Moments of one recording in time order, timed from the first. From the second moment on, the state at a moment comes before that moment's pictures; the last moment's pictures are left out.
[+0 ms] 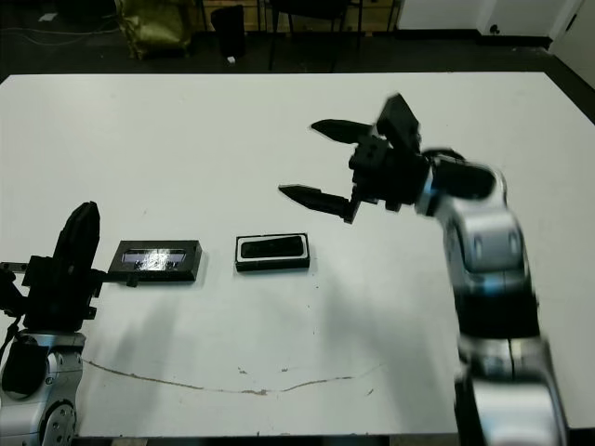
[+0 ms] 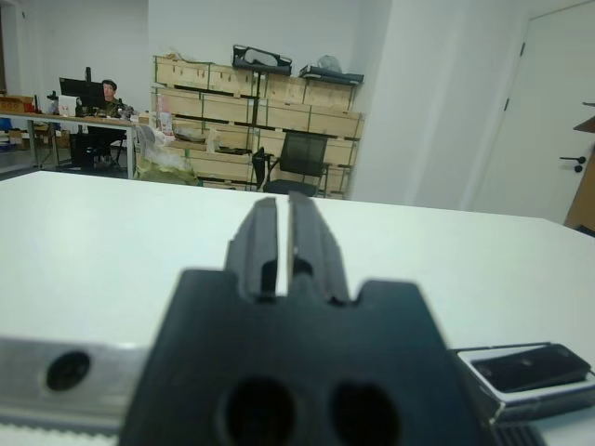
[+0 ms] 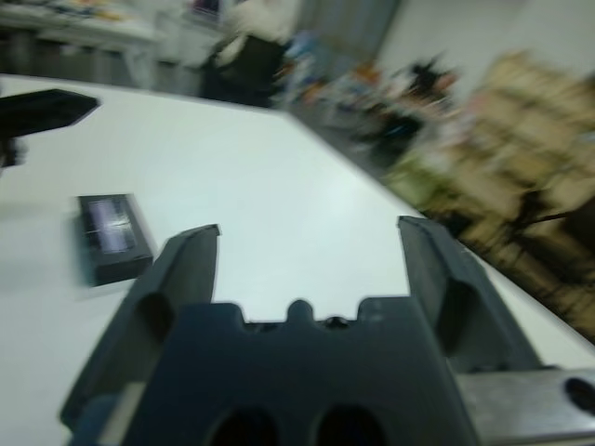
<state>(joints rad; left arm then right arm) 0.17 0.16 0.16 -0.27 -0.29 -0.19 -0.19 -0.42 -0.35 0.01 -0.21 0.09 0.24 0.78</state>
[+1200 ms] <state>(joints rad) 0.16 0.16 0.16 -0.27 -0.28 -0.19 -0.19 -0.33 -0.27 0.34 -0.08 -0.54 0.10 0.37</state>
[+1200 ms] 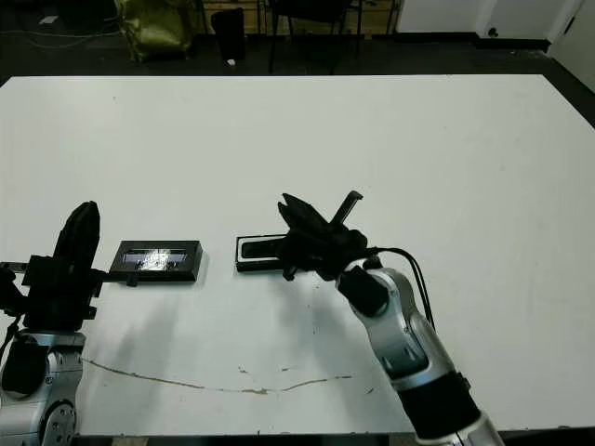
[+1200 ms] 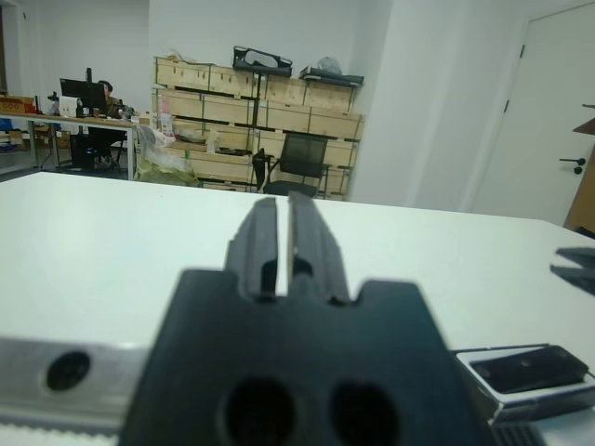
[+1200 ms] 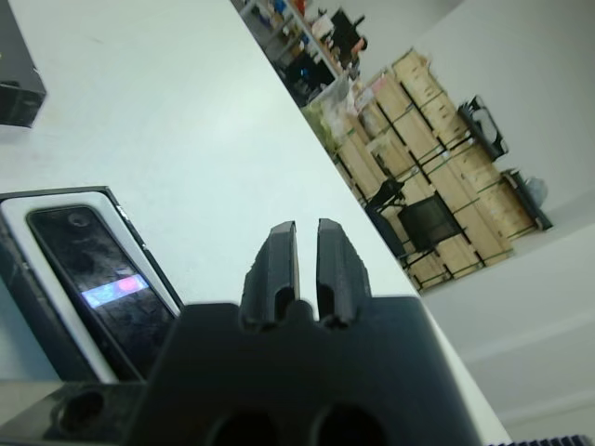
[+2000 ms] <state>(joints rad) 0.16 0.16 0.16 -0.28 -0.29 -0.18 -0.19 -0.33 -0.26 0.36 -0.06 -0.31 0.34 0.51</state>
